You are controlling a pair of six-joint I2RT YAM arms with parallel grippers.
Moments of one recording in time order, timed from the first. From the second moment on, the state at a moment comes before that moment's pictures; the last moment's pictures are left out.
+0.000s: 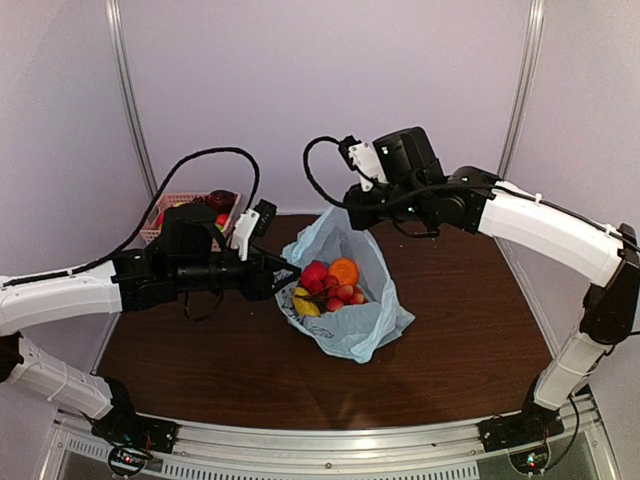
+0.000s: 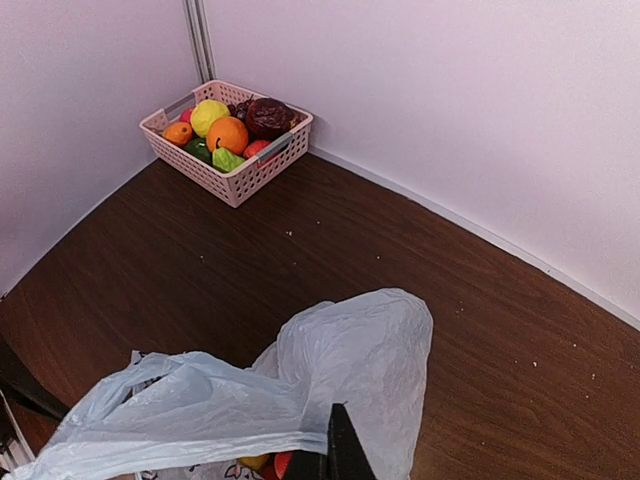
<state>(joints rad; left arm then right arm) -0.90 1.22 0.92 -0.07 0.14 -0.26 0.88 1.65 1.66 -0.50 0.25 0.13</state>
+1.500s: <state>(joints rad) -0.99 1.64 1.19 -0.15 -0.18 -0.20 0.88 1.63 1.67 -0.50 0.28 0.20</state>
